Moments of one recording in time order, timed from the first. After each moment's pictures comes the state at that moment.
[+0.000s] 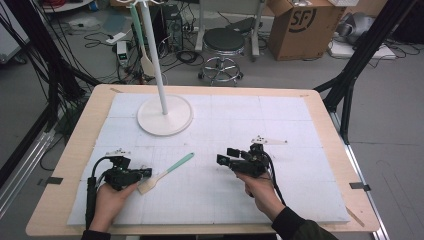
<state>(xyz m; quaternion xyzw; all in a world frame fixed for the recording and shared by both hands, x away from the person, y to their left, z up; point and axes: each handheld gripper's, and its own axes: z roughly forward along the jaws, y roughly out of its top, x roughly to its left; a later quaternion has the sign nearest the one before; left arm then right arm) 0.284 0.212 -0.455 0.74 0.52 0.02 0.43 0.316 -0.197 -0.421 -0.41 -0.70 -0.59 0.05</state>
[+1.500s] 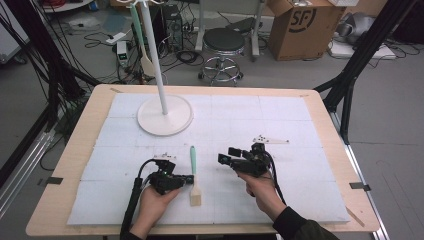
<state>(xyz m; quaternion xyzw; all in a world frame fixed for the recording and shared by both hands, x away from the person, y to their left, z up) 0.288 0.094 -0.460 0.76 0.47 -0.05 0.45 0.316 -0.200 -0.419 -0.42 -0.69 -0.58 0.04</state>
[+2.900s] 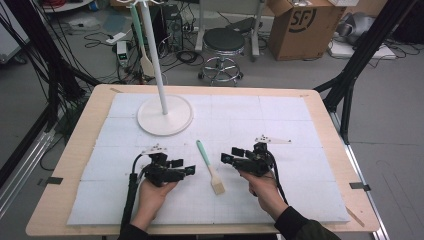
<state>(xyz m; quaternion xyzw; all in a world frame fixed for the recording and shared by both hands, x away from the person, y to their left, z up) 0.296 0.129 -0.449 0.70 0.46 0.00 0.55 0.318 -0.206 -0.421 -0.43 -0.70 -0.57 0.03</state>
